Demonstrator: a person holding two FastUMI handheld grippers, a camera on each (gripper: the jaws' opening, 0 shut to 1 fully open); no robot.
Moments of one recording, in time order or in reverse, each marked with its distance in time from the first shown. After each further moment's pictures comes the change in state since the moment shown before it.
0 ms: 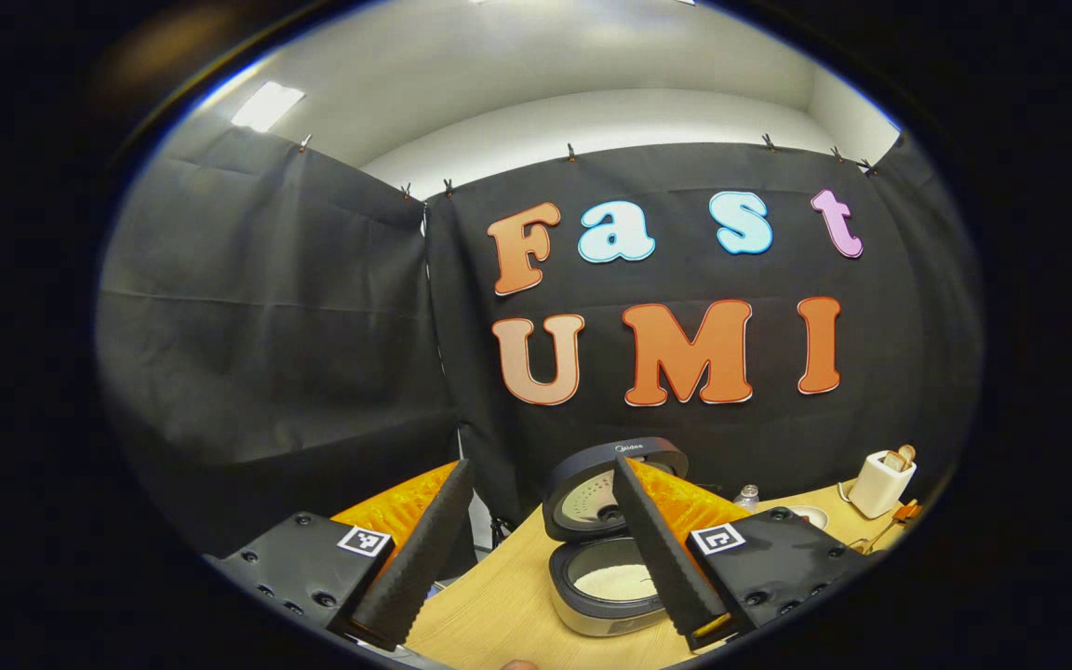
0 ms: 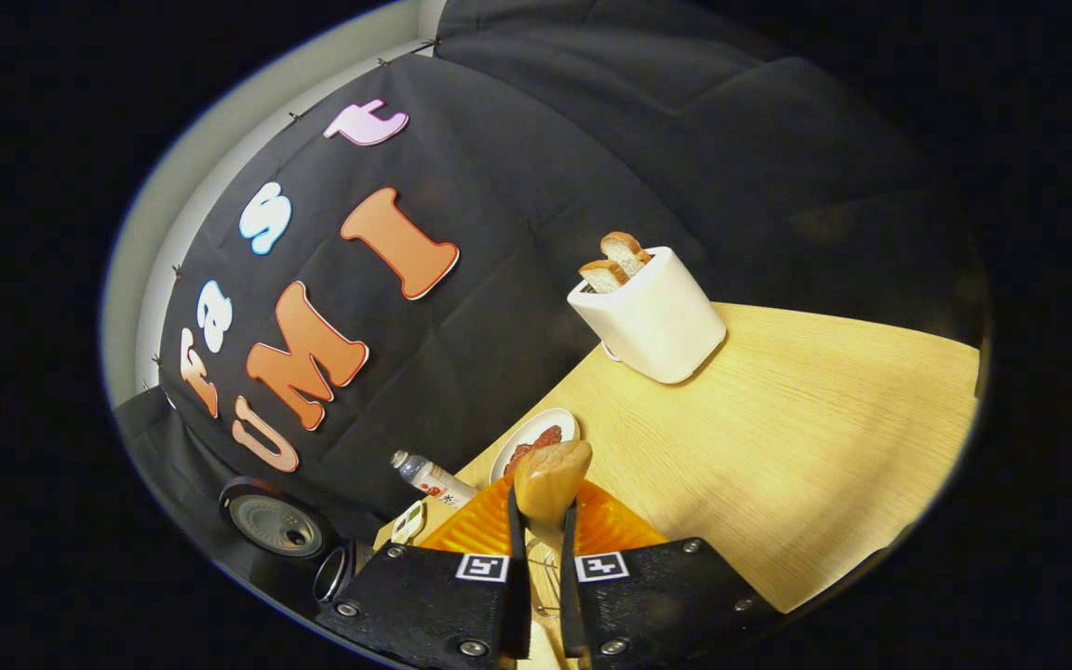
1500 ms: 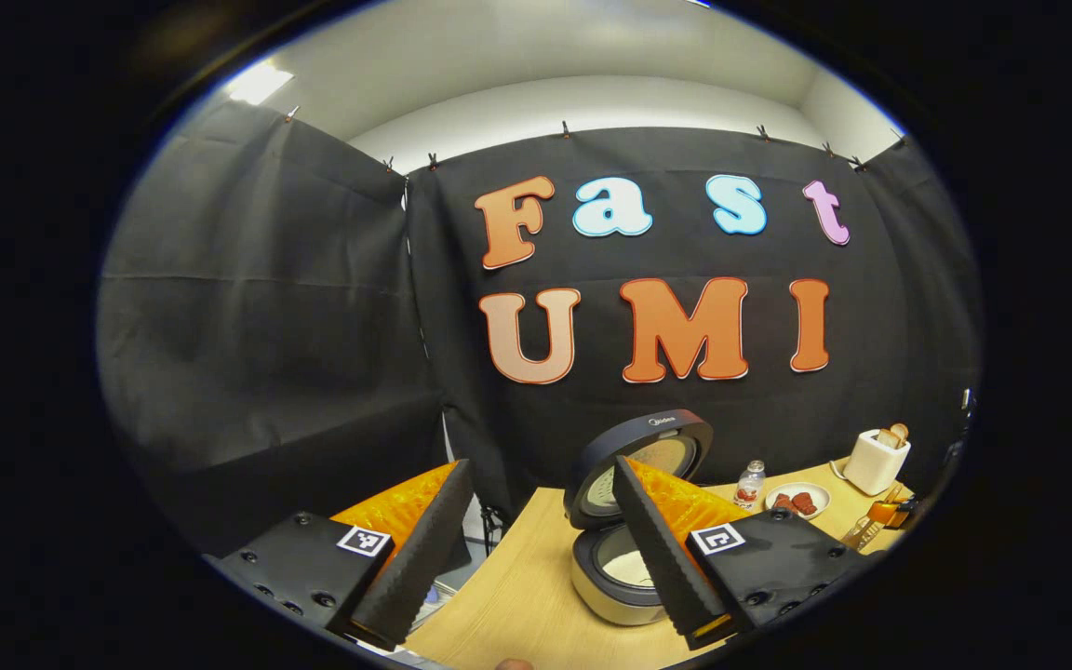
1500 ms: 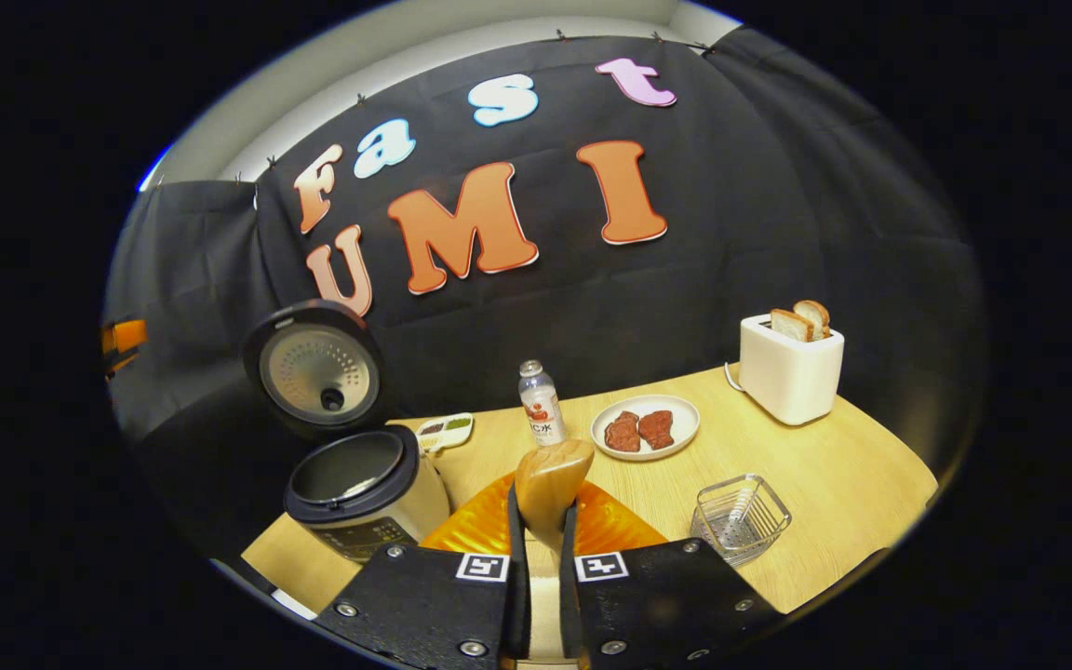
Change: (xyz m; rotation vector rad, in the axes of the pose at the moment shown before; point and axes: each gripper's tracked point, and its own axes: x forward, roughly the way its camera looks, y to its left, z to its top) left arm 0.037 0.057 -0.038 0.009 0.076 -0.097; right arm -0.057 0.164 -0.121 -0.604 0.079 0.154
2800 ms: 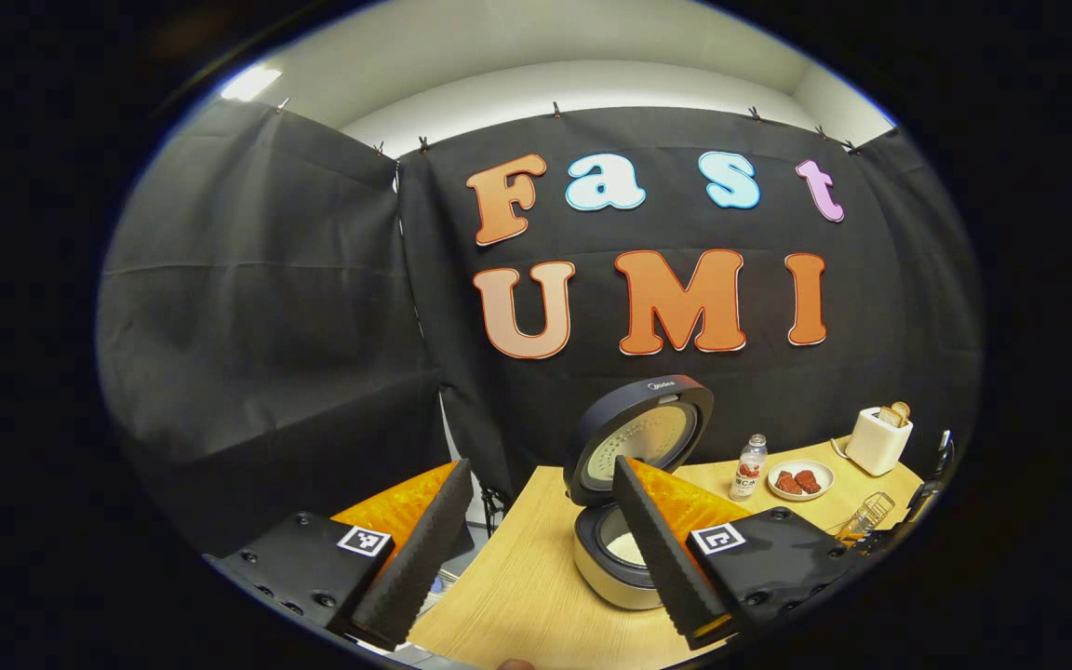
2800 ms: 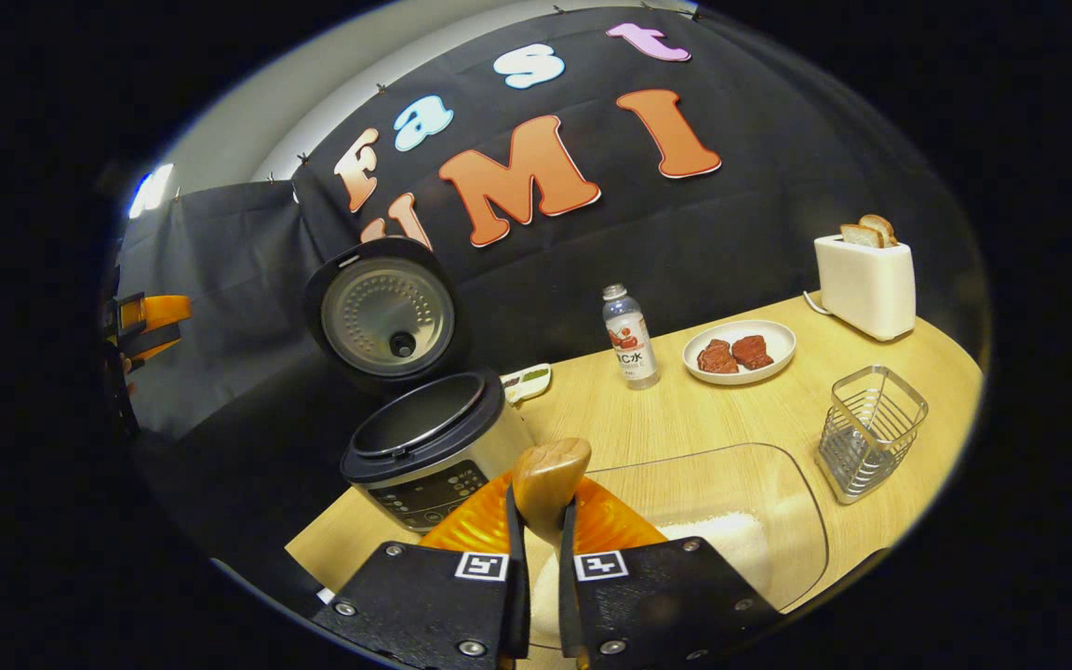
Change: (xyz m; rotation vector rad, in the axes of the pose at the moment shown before) left arm -0.003 -0.004 -0.028 0.009 0.066 -0.022; right arm -0.005 0.081 -0.076 0.128 0.086 0.234
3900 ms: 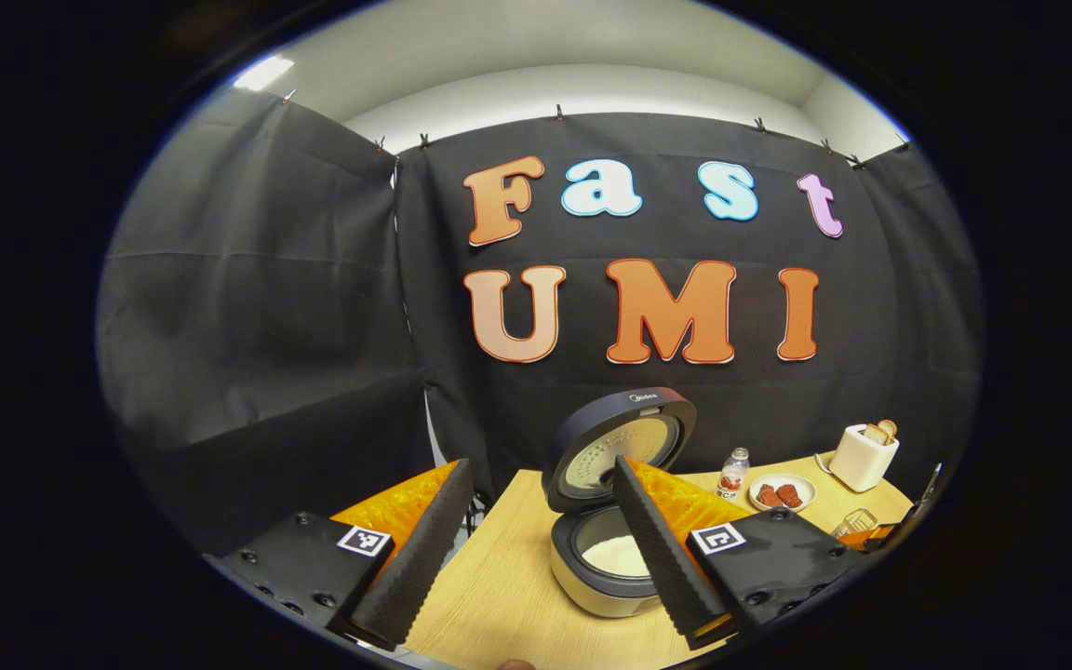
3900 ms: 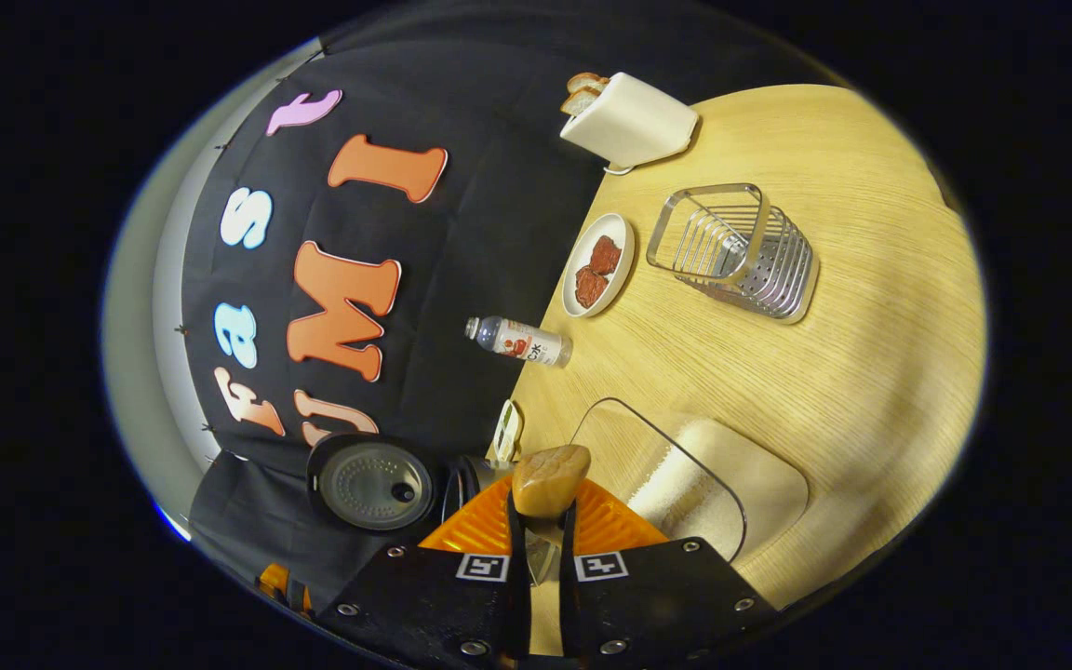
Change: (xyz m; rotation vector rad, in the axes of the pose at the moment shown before) left arm 0.005 -0.016 0.011 -0.036 -0.016 -0.028; right arm -0.027 -0.071 0.012 0.920 -0.019 -0.139
